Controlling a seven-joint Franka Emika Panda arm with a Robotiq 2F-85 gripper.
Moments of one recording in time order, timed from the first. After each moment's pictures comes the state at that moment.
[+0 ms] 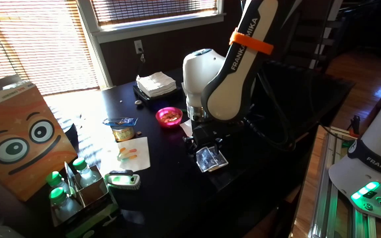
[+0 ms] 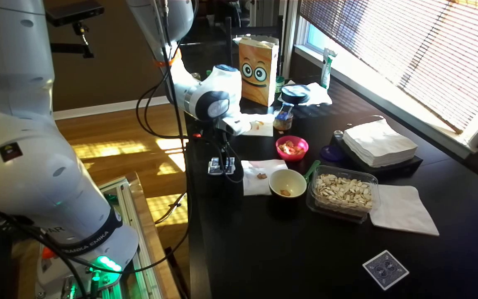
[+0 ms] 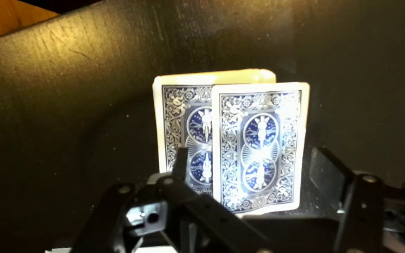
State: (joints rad) arm 0.27 0.34 0.04 -2.51 0.06 2.77 0.83
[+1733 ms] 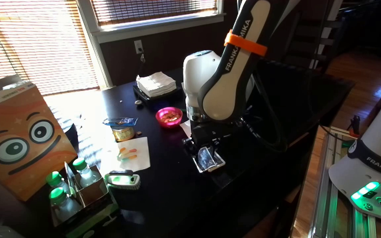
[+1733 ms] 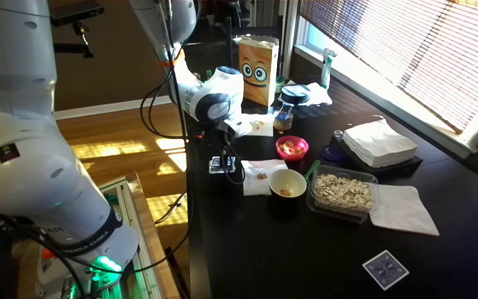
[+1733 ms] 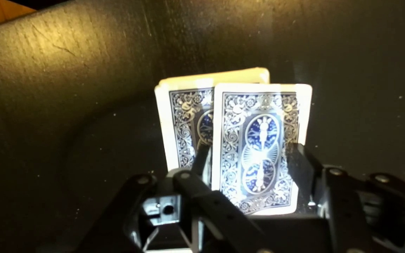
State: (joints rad) arm 0.25 0.36 0.07 -2.50 0.12 2.79 0.76
